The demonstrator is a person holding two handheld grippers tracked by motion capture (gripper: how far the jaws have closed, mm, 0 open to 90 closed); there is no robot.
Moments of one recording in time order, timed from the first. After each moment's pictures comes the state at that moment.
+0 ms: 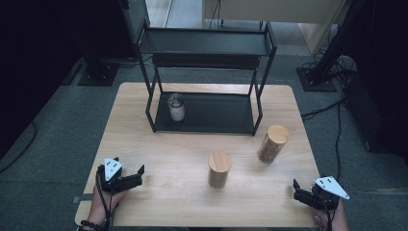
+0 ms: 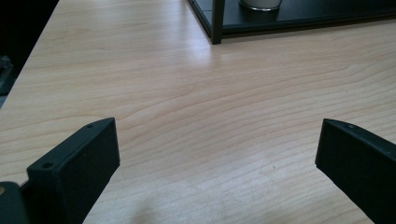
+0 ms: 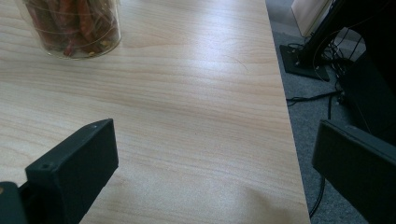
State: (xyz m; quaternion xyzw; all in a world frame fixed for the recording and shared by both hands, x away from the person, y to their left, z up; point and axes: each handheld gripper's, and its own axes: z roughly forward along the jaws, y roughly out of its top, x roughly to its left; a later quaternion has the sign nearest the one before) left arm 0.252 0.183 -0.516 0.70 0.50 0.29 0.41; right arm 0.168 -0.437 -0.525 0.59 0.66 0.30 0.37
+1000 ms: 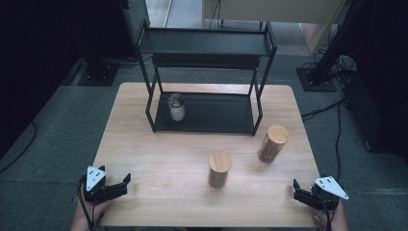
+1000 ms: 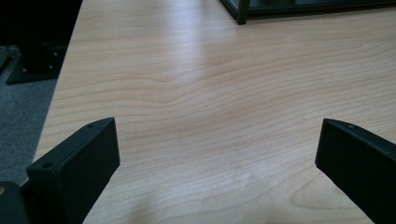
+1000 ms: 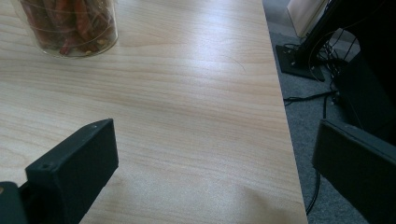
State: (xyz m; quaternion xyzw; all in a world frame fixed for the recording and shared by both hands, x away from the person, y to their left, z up) left arm 0.227 0.225 -0.516 0.70 0.51 0.29 0.40; right arm 0.168 -0.435 -0.525 0.59 0.65 0.29 0.38
